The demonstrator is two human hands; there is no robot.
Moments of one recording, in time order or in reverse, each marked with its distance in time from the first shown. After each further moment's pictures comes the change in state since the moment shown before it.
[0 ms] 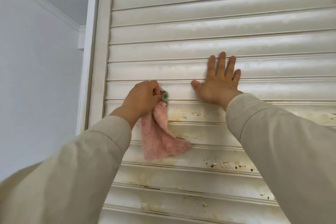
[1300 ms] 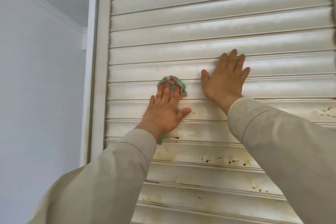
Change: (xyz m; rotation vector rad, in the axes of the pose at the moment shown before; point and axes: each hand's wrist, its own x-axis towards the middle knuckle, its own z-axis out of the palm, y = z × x) left_hand -0.036 0.049 0.051 0.319 -0.243 0.057; right_hand -0.011 0.020 -0.005 0.133 0.293 0.110
